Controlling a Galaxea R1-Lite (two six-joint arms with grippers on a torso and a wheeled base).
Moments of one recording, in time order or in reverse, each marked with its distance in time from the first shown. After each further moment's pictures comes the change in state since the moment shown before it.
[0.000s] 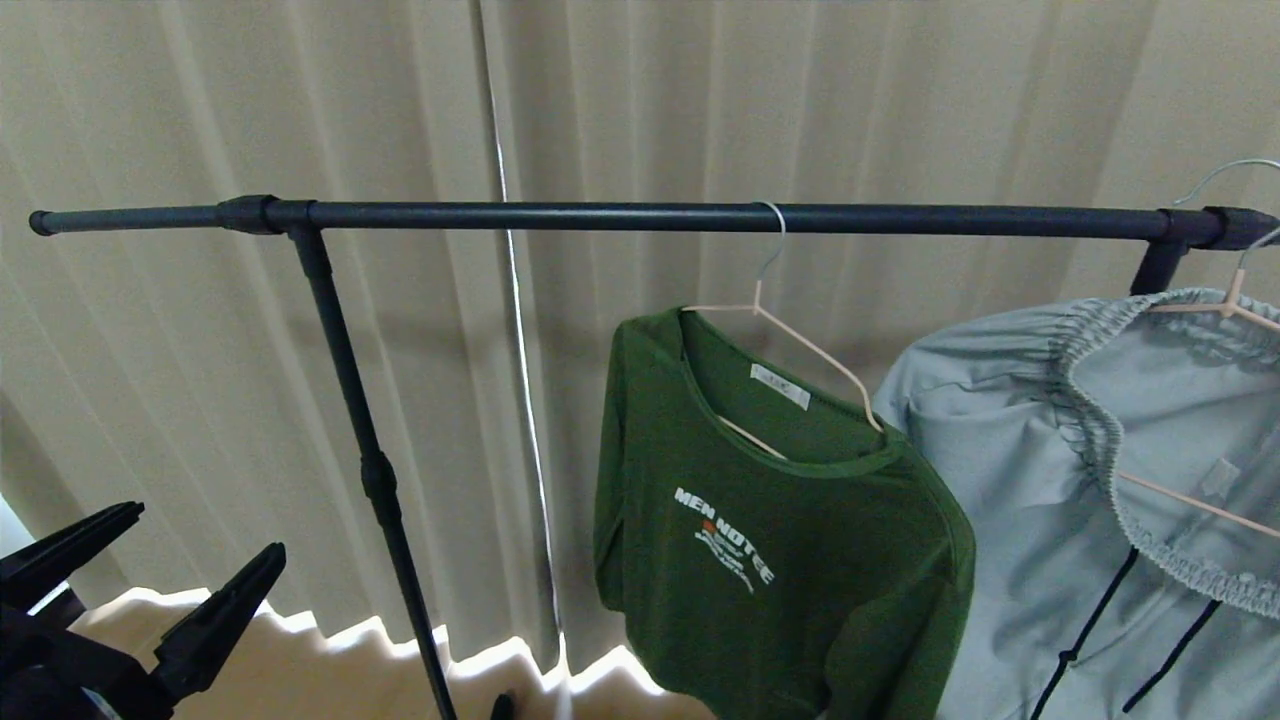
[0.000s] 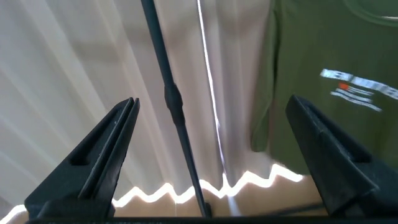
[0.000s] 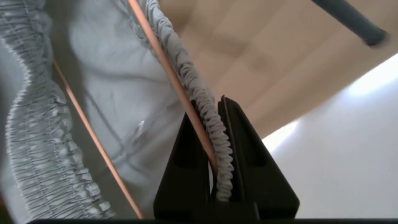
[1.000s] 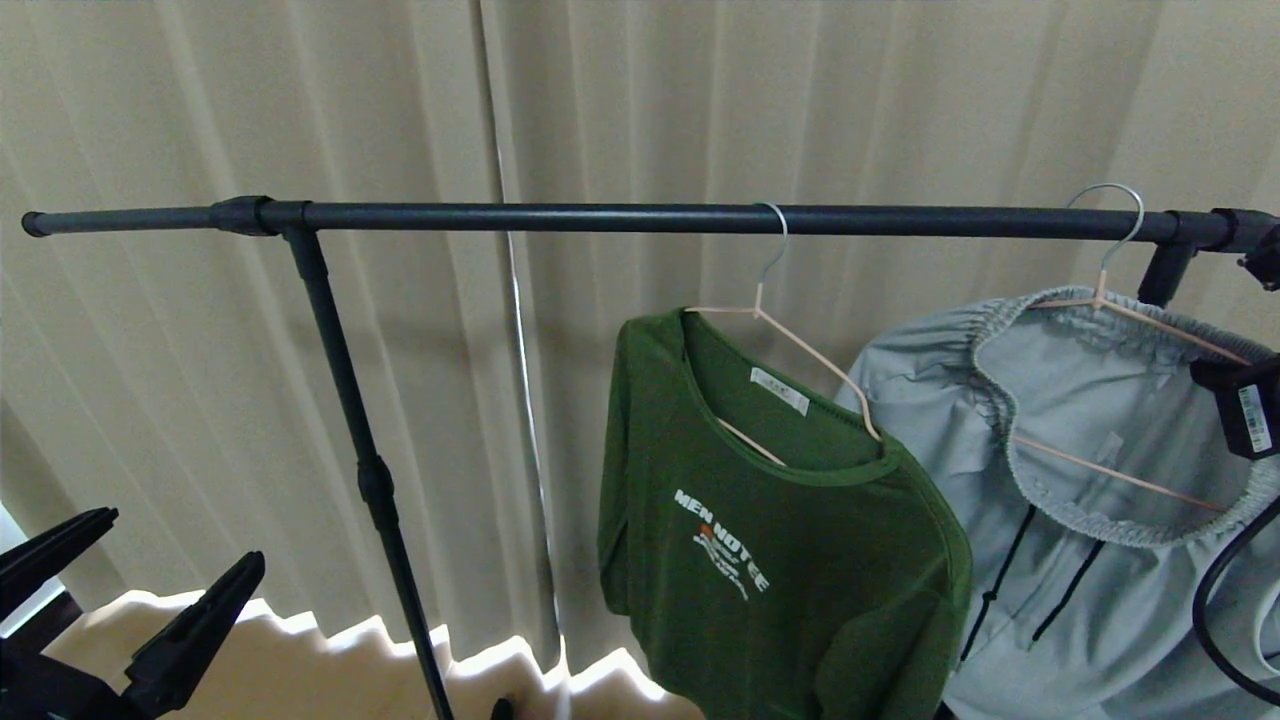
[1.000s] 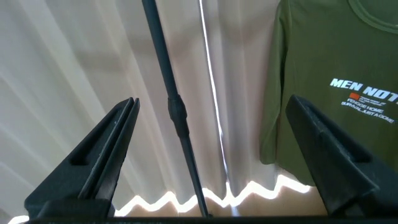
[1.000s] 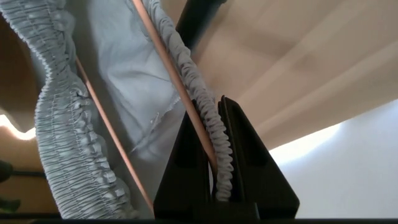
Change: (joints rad) left arm 0.001 -0.061 0.018 0.004 -0.001 0.009; right arm 0.123 0.279 -0.131 -0.001 -0.121 0.094
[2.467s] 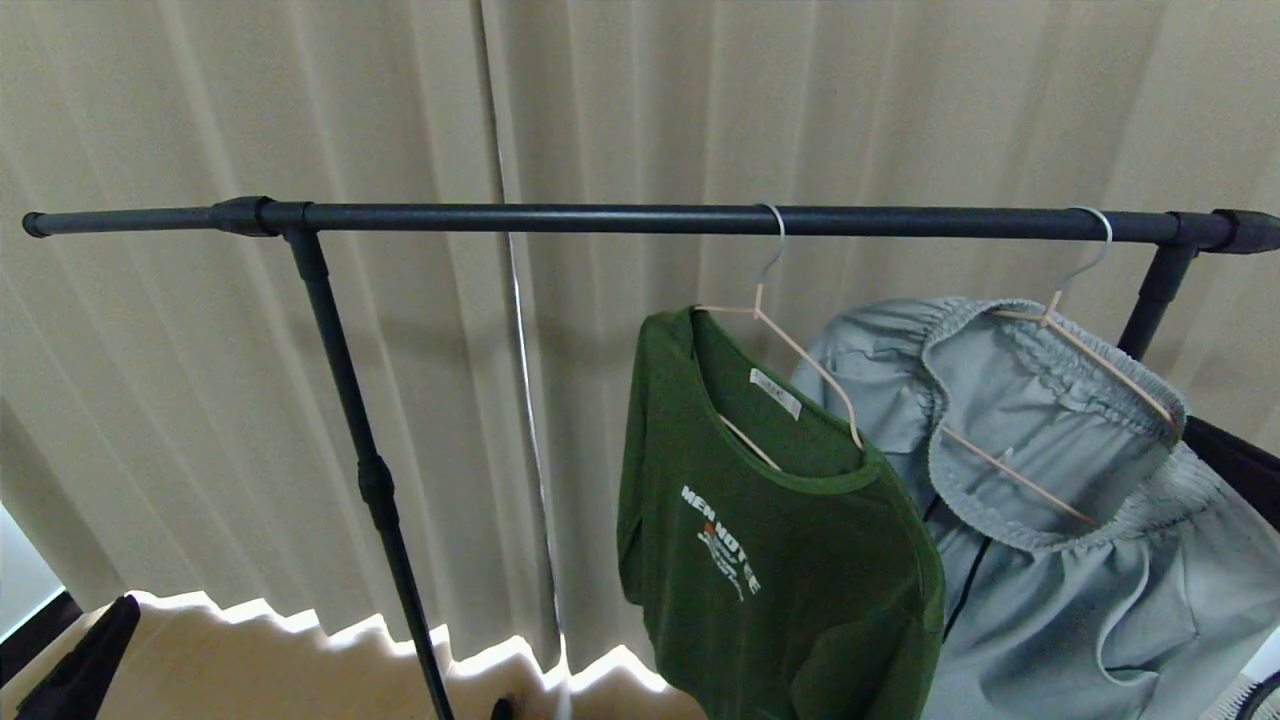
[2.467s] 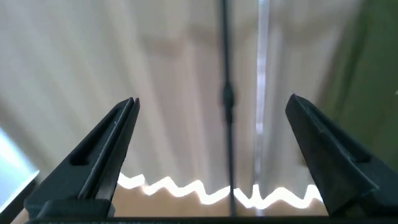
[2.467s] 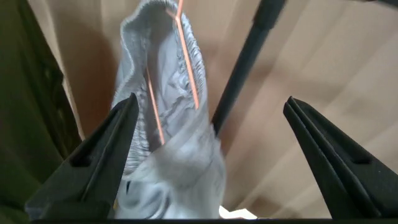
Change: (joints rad) left arm 0.284 -0.246 0.034 0.242 0.012 -0.035; right arm 0.037 -0.387 0.411 -0.323 0.238 0.146
